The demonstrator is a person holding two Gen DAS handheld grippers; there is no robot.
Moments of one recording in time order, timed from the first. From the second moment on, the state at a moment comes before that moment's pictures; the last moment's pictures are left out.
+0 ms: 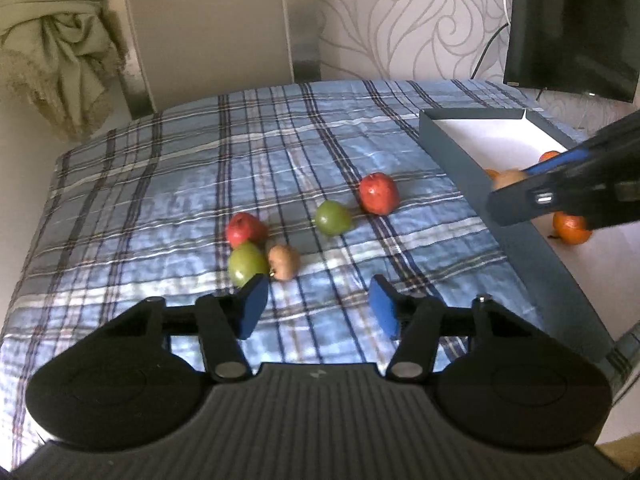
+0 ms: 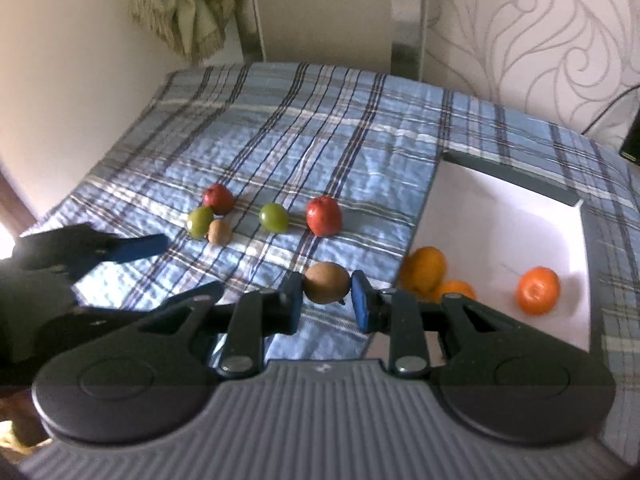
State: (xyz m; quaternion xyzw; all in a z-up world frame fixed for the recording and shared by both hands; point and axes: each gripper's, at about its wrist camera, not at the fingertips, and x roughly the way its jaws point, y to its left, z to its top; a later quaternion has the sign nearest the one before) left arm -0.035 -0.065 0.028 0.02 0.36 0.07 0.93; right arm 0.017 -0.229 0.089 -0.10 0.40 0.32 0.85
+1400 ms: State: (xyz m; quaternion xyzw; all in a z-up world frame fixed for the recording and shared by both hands) left arm -0.038 -0.068 0.026 -0.04 0.36 0.09 0.93; right arm -0.009 -0.271 0.106 -0.09 0.37 0.34 0.86
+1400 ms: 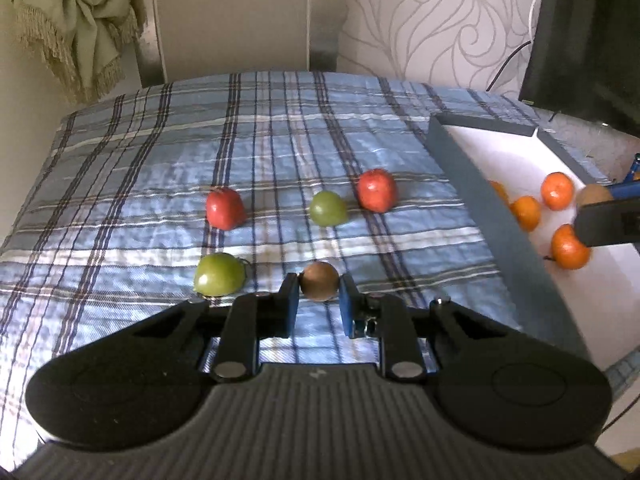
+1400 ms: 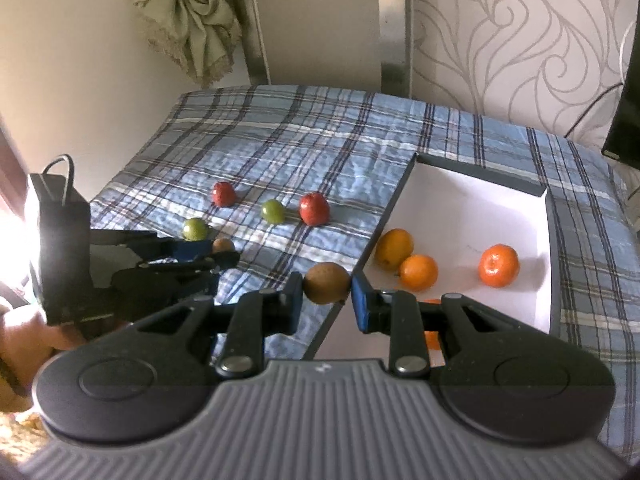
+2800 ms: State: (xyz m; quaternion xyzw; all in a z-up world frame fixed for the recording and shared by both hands) left arm -0.043 -0.168 0.072 0.03 0.31 -0.01 0.95; right arm -0.024 -0.346 0.111 -0.05 0.35 0.28 0.89
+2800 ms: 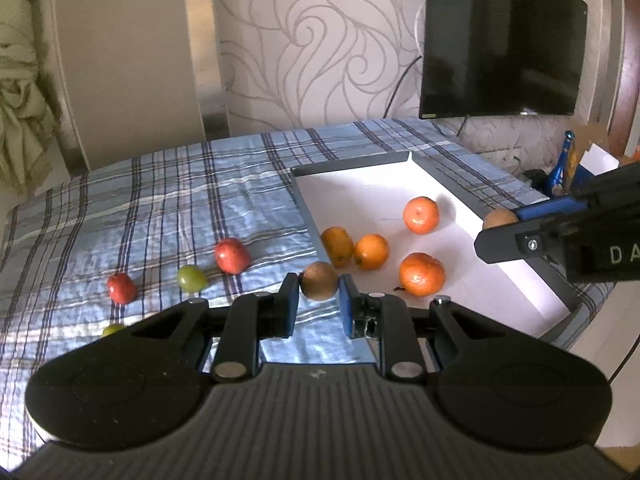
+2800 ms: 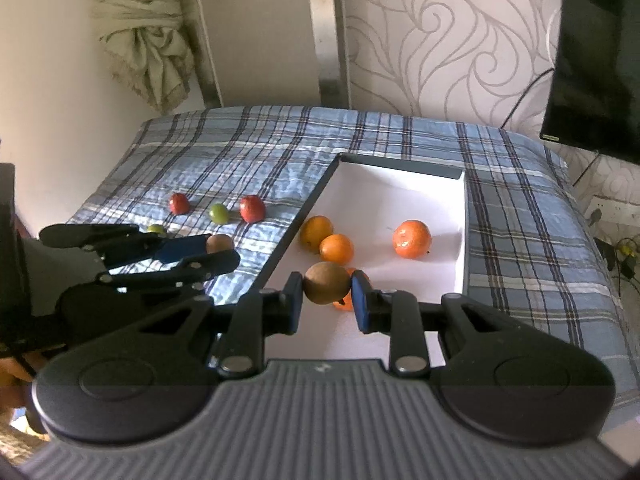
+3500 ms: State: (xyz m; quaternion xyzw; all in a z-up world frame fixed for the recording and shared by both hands) left arm -0.025 -0.198 0.063 0.03 0.31 -0.06 0.95; right arm -0.015 -0.365 0.107 -0.06 0.35 0.24 0.90
